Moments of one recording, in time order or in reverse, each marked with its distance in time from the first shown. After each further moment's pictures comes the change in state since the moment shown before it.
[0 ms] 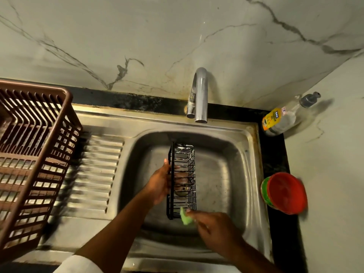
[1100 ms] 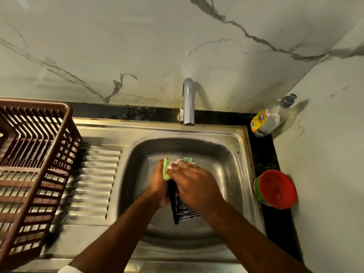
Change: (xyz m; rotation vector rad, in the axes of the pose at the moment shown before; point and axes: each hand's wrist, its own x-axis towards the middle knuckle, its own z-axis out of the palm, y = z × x) left_hand -0.060 0.036 0.054 -0.092 0.019 0.003; right_hand 0.079 -0.077 -0.058 -0.371 0.380 -0.306
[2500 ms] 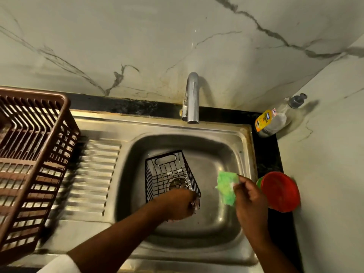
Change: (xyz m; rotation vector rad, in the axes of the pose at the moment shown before) left_hand 0.002 -0.031 0.004 1.636 -0.384 0.236; right_hand -0.090 0.061 -0.017 0.628 0.391 0.882
